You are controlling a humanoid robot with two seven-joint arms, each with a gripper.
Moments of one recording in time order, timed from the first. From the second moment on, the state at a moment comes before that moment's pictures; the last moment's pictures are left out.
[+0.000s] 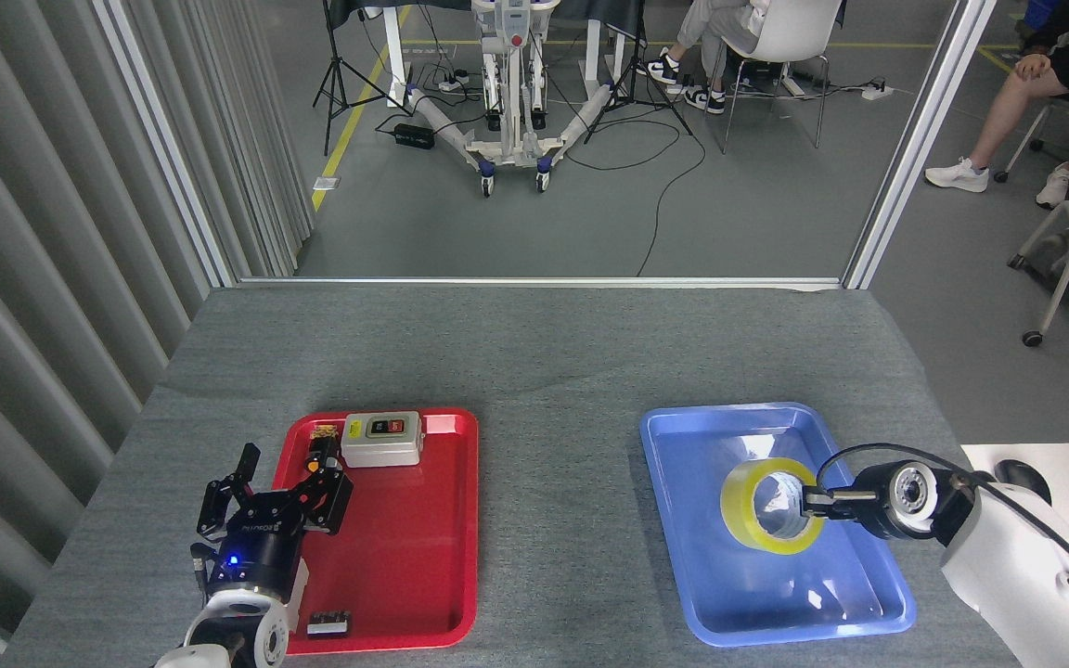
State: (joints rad) left arm -0.22 0.12 -0.05 -1.21 -1.21 -0.07 0.33; right arm -0.62 -0.50 0.53 -0.95 0.59 0.04 0.90
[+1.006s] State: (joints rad) left arm -0.16 0.13 -0.07 -1.25 -1.25 -0.09 0.22; right arm -0.69 -0.43 0.58 -0.82 0.65 0.05 0.86
